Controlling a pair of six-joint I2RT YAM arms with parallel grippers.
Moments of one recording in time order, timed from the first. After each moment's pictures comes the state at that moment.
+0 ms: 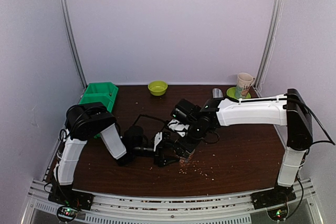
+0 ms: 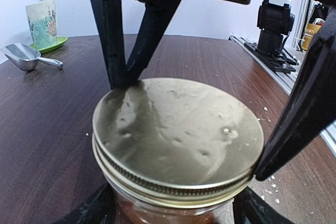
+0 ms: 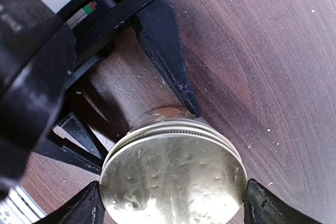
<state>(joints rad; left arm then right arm) -0.84 2.30 0.81 1.31 0.74 0.07 0.99 1.86 1.40 -0.75 0.07 0.06</state>
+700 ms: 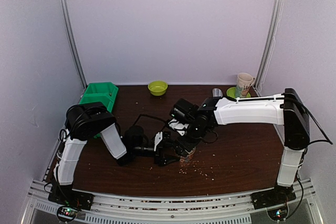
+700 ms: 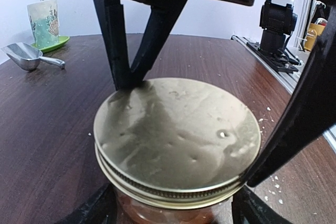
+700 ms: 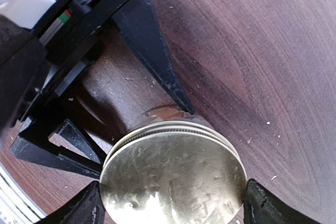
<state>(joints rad) -0.84 2.30 0.81 1.30 0.72 0.07 0.98 1.89 1.44 -0.79 0.07 0.14</state>
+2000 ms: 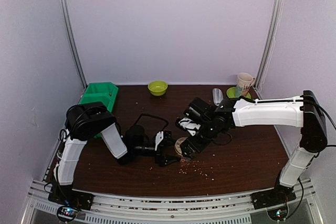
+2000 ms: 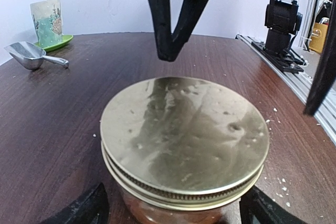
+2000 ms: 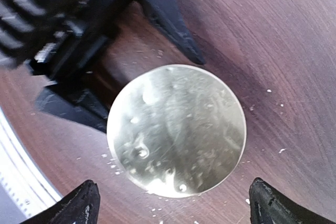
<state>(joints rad) -0.84 2.30 0.83 1.28 0.70 0.08 0.95 1.71 1.25 -0.72 -0.01 0.16</state>
